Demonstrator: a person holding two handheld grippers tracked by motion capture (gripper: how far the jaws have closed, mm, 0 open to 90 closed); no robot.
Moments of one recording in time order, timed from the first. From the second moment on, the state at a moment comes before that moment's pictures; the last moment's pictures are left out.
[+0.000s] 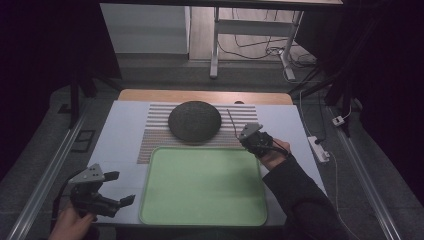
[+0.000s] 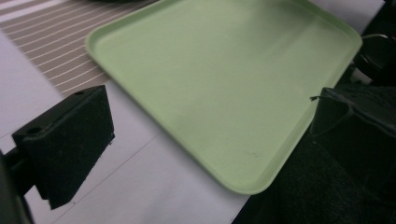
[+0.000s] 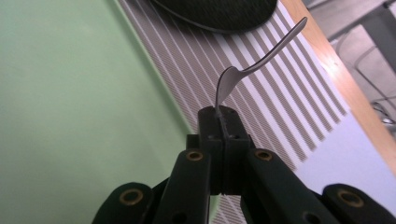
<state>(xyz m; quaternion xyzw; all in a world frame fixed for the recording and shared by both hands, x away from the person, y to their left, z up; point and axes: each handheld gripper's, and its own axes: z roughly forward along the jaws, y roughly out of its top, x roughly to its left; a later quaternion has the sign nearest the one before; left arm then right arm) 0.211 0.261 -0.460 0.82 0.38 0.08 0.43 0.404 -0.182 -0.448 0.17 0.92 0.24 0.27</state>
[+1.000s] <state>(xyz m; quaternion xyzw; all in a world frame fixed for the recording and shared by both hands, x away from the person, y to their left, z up) 0.277 0.211 -0.447 0.87 0.28 0.06 0.40 0.338 -0.173 -0.431 0.11 0.91 0.39 0.09</state>
